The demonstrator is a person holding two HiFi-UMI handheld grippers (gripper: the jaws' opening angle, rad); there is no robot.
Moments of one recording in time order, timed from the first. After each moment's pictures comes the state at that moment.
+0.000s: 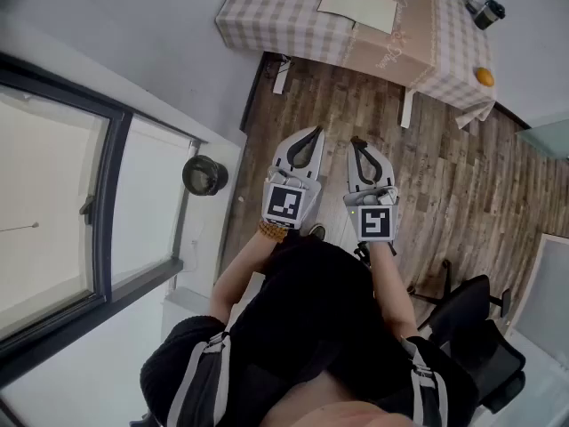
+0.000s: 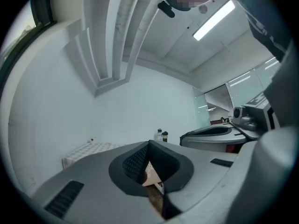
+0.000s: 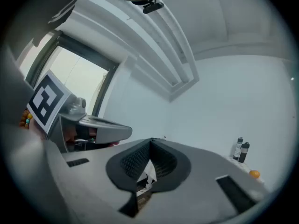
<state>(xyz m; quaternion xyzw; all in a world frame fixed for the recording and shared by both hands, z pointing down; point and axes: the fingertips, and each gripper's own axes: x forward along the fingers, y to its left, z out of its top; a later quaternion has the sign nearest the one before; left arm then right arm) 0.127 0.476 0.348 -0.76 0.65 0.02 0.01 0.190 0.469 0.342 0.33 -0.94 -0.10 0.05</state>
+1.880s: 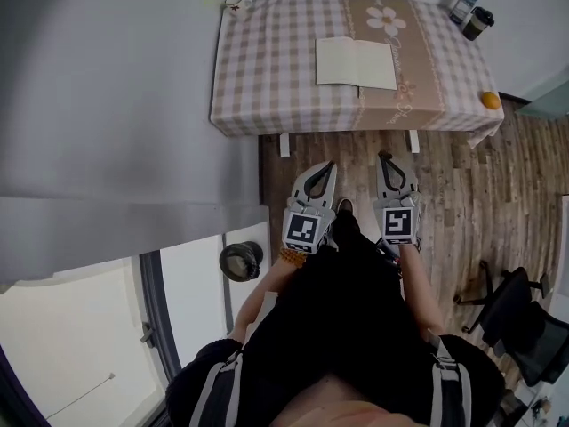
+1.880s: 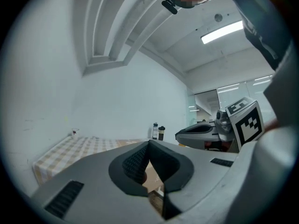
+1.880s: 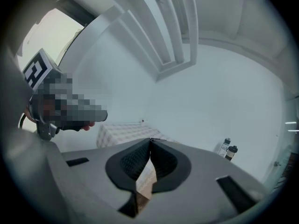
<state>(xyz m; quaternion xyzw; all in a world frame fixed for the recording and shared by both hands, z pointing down) -0.014 0.272 0.384 -0.83 0.56 0.01 -0.04 0.083 0.232 0.380 0.44 -0.87 -0.12 0.17</state>
